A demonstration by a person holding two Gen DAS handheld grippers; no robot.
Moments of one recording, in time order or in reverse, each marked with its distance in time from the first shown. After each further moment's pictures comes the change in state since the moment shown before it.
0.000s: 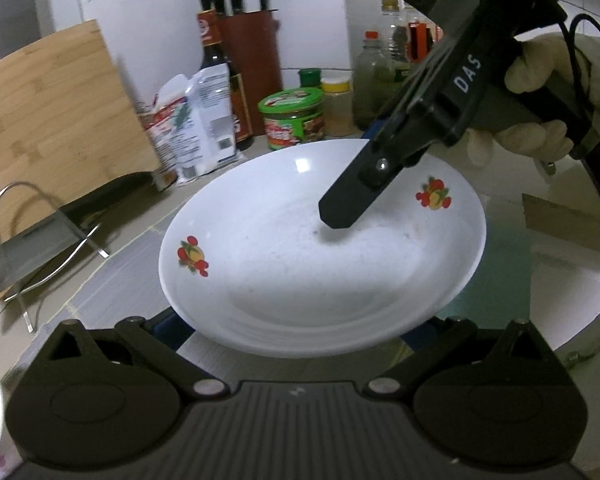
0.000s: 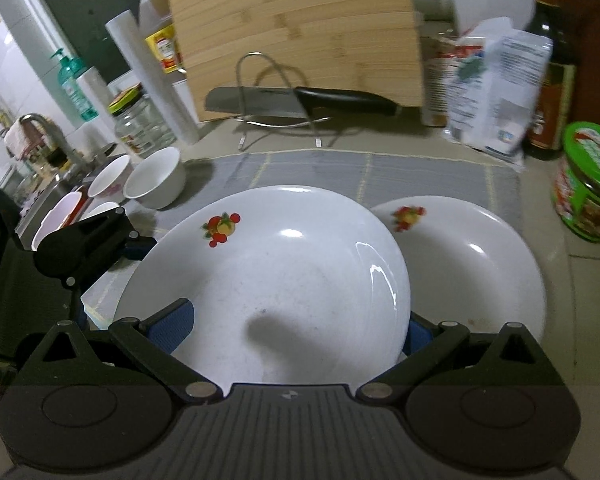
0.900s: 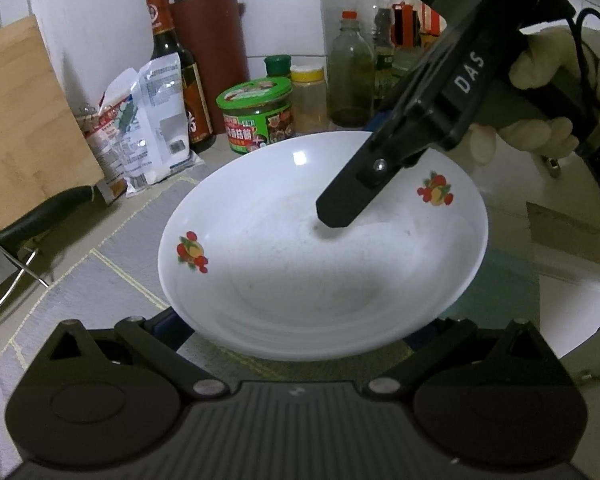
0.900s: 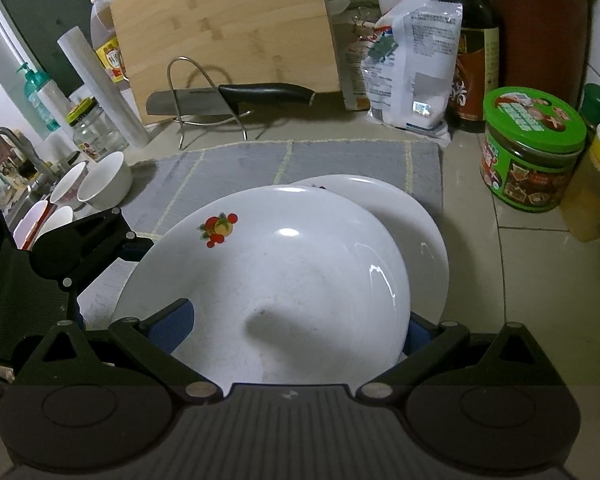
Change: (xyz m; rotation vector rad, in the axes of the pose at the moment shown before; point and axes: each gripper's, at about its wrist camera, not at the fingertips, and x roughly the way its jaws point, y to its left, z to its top) left arm 0.061 -0.018 0.030 0.013 0.039 -0.055; right arm -0.011 -0.061 -0.013 0.049 0.014 -0.060
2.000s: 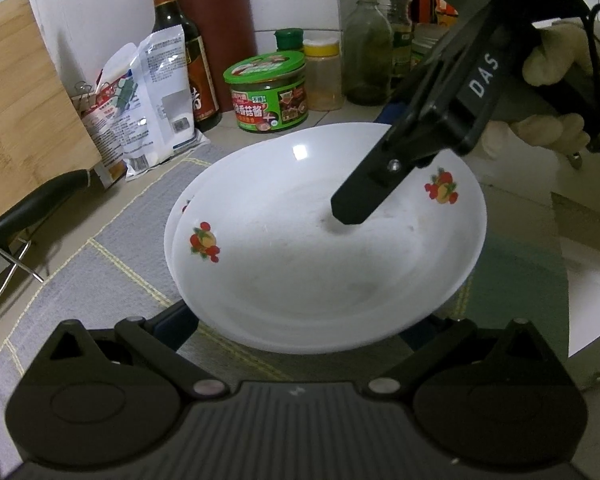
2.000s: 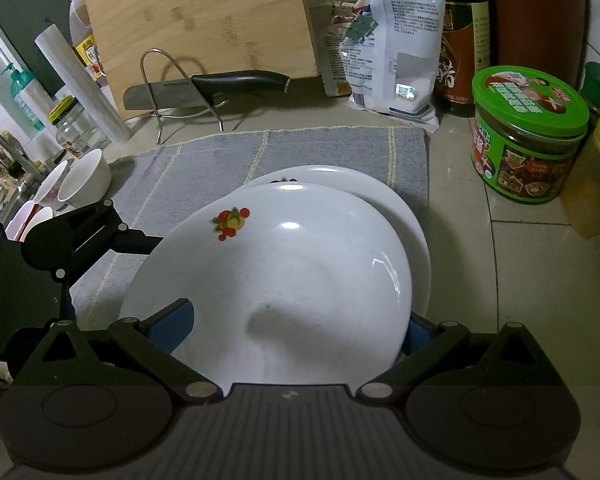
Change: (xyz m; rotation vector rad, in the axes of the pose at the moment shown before) left arm 0.021 0.013 0.005 -0.001 0.068 0.009; right arm 0.016 -0.018 0.005 0.022 0.026 -0.006
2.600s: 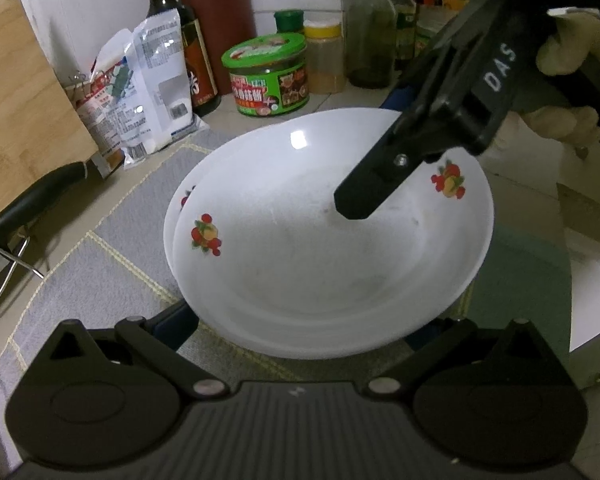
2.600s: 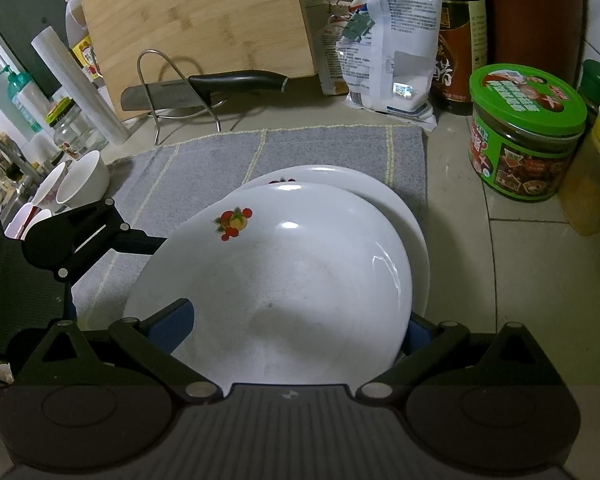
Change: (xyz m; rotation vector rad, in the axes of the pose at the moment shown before) left arm 0.007 0.000 0.011 0.005 0.083 0.003; right arm -0.002 0.002 0.001 0.015 0.006 -0.006
